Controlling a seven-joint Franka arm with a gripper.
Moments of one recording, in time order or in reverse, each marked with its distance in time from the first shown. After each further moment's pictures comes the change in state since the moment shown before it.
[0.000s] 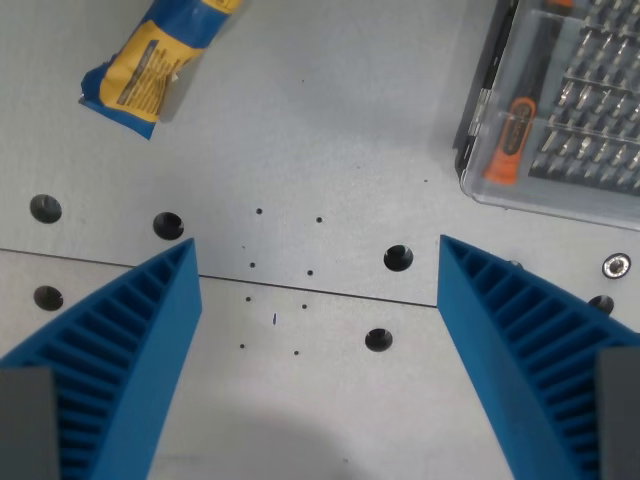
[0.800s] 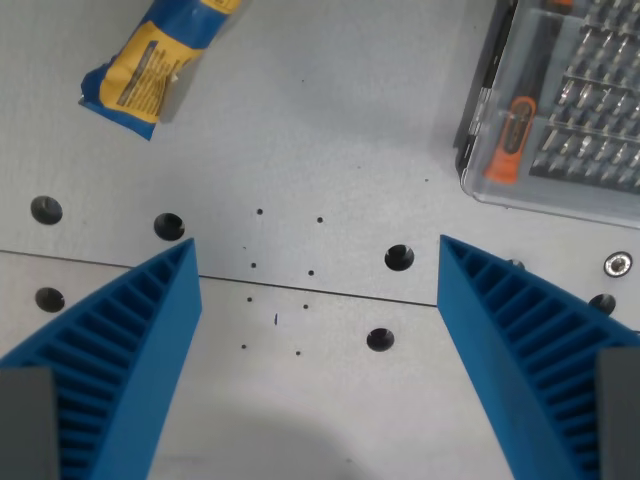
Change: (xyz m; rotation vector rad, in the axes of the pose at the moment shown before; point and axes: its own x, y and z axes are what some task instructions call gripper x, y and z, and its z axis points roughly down) arm 0.000 0.000 0.001 0.001 -0.001 0.012
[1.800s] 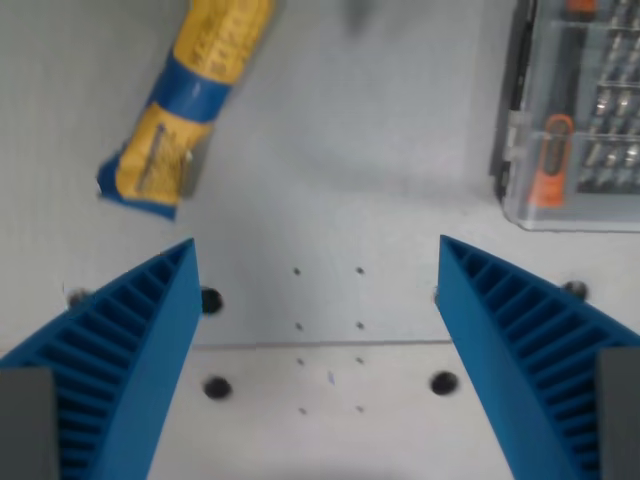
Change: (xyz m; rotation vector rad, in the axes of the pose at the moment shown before) arm 0.024 -0.012 0.030 0.004 0.017 0.186
